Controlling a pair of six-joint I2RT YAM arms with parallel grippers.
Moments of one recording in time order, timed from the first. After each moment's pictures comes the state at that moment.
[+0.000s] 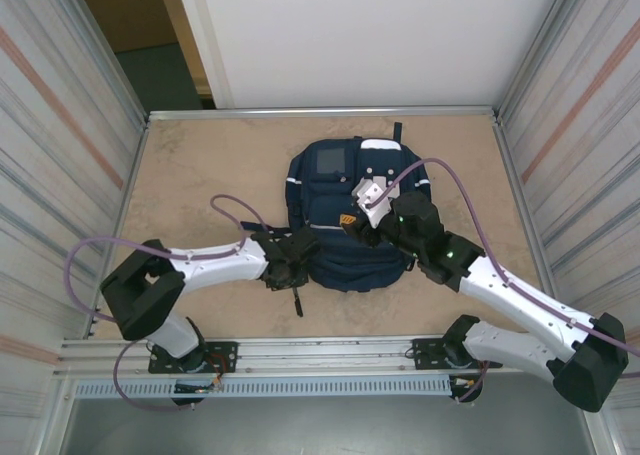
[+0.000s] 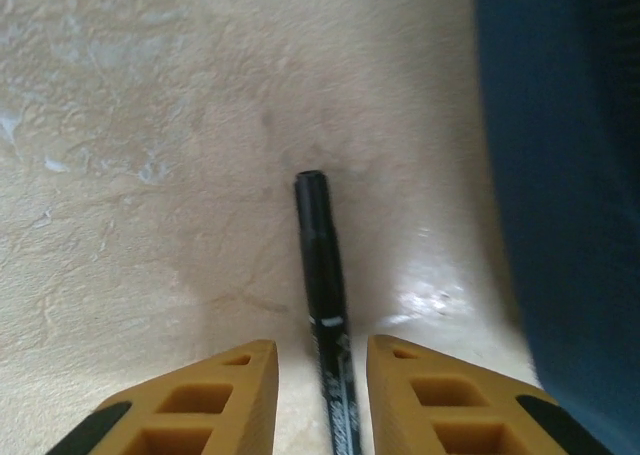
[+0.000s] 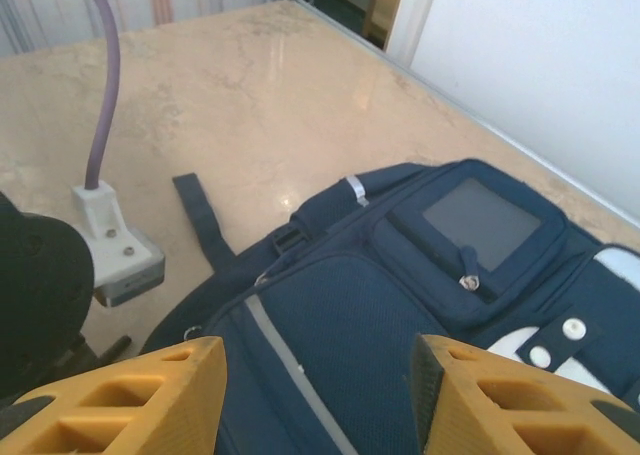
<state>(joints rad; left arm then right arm) -0.95 1.57 0.86 -0.66 -0.13 -1.08 0.77 0.97 0.75 -0.15 0.01 -0.16</state>
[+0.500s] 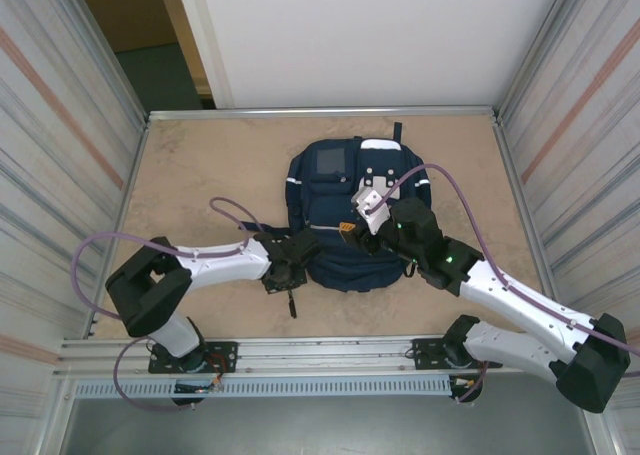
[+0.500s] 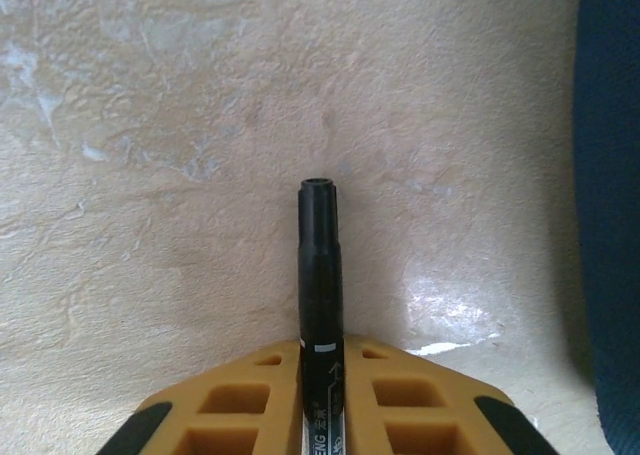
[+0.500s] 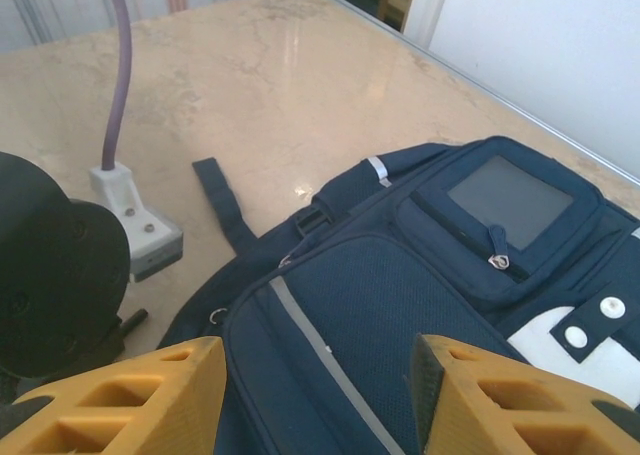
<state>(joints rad) -0.94 1.58 0.84 -0.66 -0.14 -1.14 0.80 0.96 0.72 -0.16 0.01 -0.12</state>
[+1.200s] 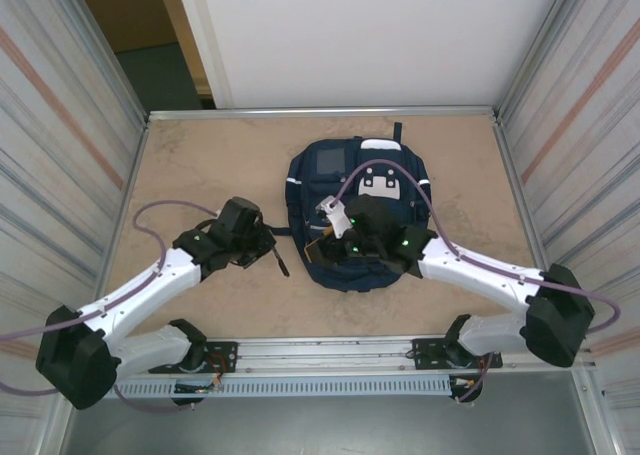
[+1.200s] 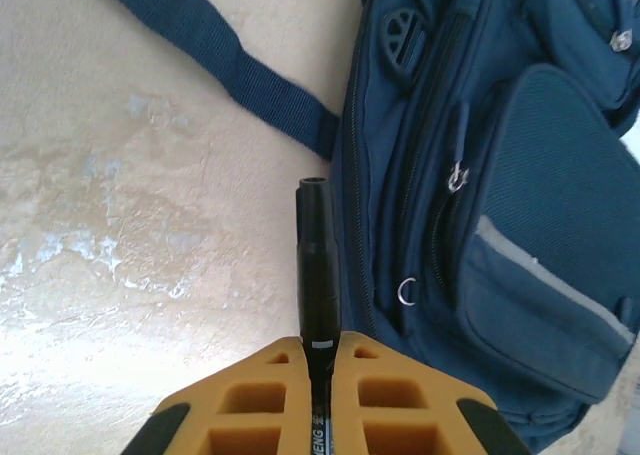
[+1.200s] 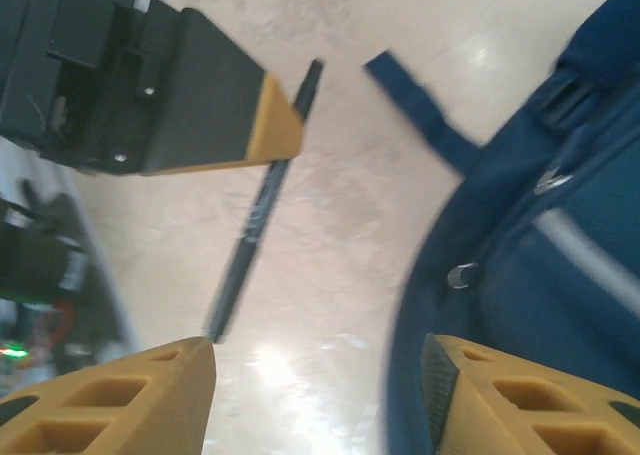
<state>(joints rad) -0.61 1.09 0.75 -0.55 0.03 -1.11 0.92 1.31 0.91 -0.25 -0.24 0.34</state>
